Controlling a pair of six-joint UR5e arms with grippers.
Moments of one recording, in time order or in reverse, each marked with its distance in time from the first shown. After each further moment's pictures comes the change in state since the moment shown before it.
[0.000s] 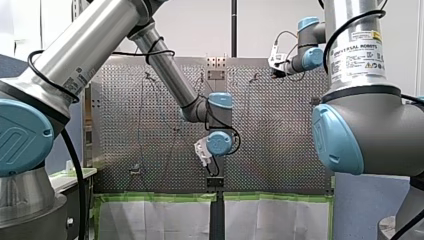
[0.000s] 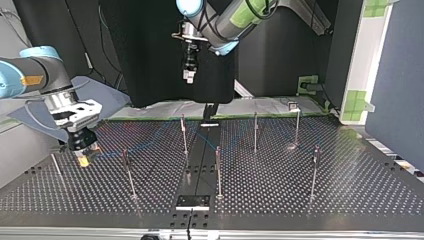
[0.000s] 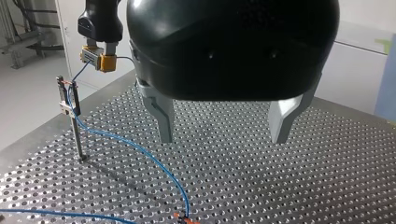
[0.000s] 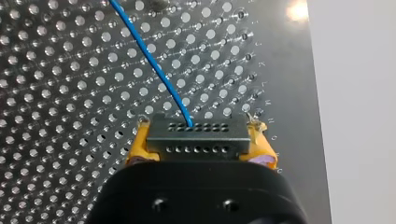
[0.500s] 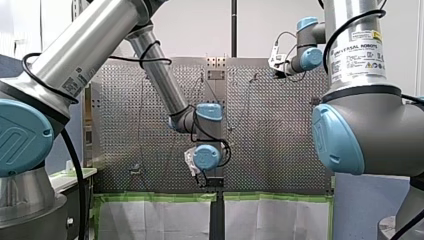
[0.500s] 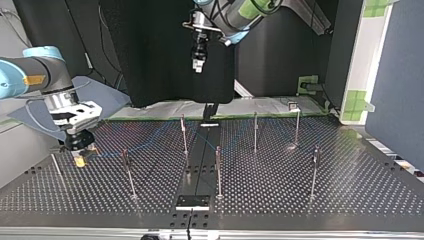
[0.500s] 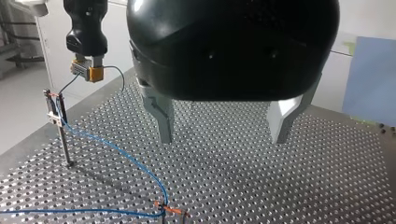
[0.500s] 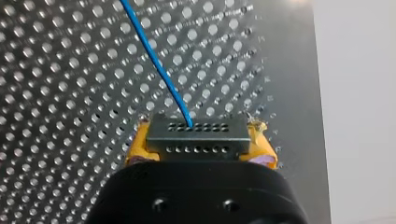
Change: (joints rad) left arm -0.002 0.000 -0.156 0.156 0.017 0.070; right arm 0.010 0.000 0.002 0.002 0.086 -0.001
